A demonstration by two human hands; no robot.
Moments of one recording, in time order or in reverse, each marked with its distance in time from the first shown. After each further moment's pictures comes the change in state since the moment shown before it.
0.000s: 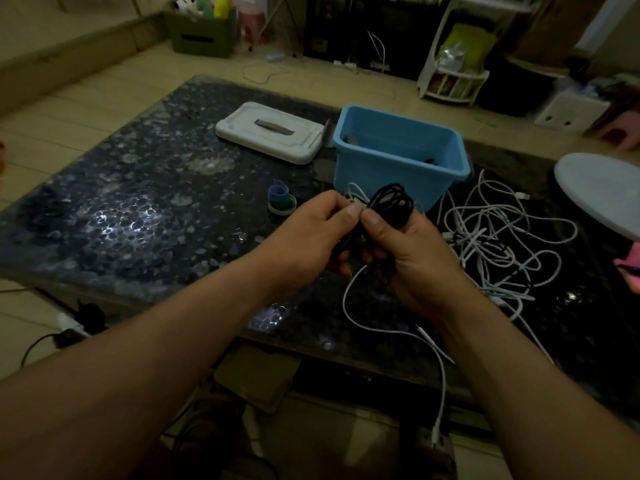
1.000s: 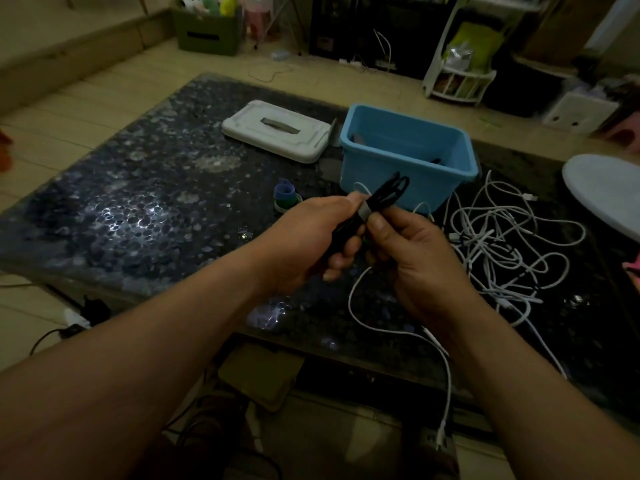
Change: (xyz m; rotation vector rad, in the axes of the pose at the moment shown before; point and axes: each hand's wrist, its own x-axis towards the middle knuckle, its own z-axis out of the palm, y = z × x) left_hand -0.001 0.009 -0.007 -0.210 -0.108 -0.154; right_hand -0.008 0.003 0.005 -0.138 -0.030 -0.072
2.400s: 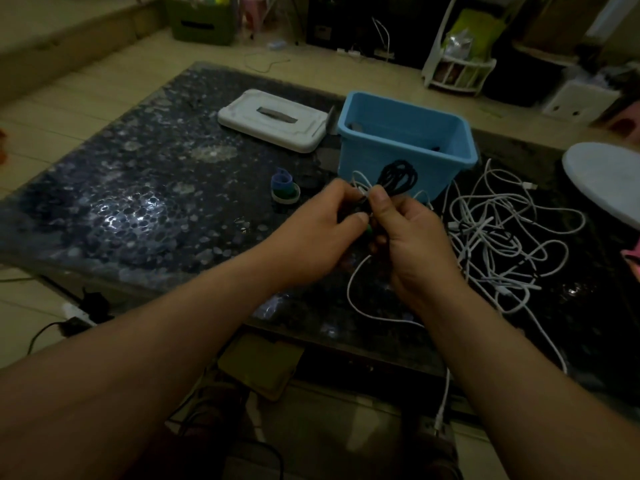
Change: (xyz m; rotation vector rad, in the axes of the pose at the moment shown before) left_hand 0.005 -0.016 0.003 0.479 0.127 0.180; right_hand 0.006 0.001 0.013 -0.001 0.262 0.138
